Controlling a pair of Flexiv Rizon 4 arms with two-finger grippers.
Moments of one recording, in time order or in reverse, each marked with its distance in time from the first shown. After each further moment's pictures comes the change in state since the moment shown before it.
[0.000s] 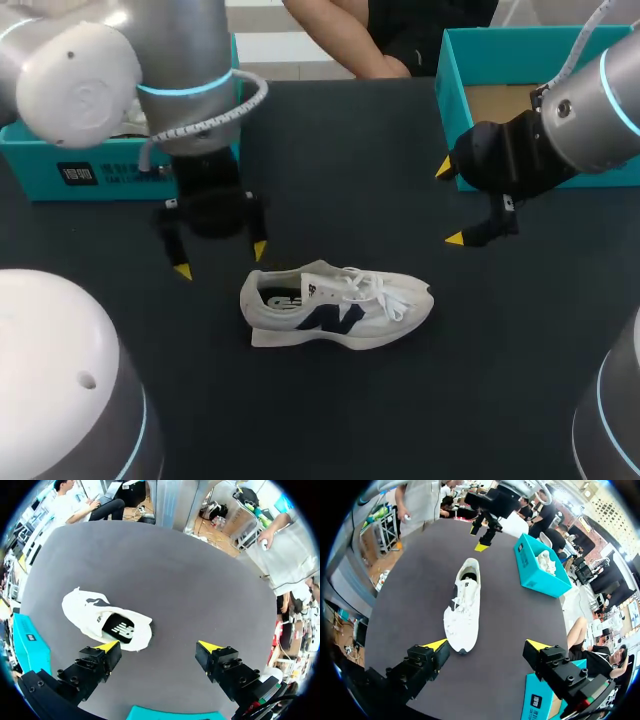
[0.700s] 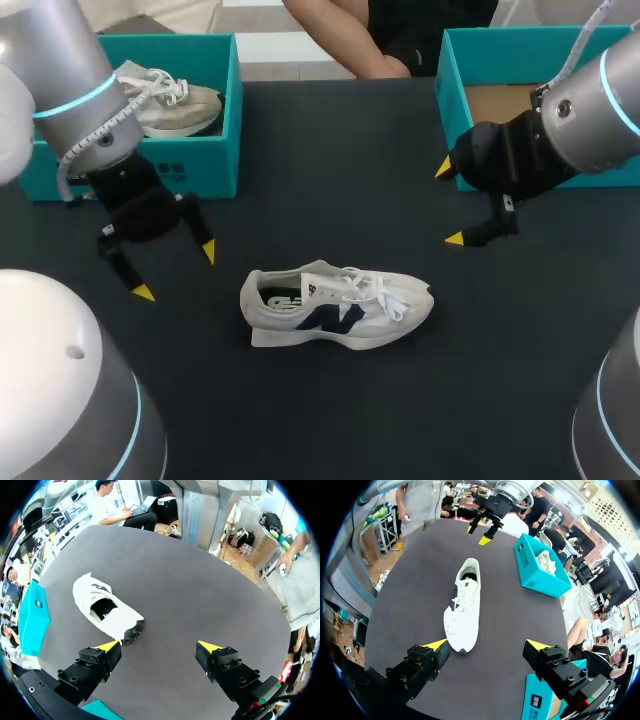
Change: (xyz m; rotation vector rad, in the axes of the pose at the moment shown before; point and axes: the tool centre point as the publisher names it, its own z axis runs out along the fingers) left arm 0.058 0.021 0.023 0.196 -0.189 -0.263; right arm 0.000 0.000 0.000 0.000 0.000 0.000
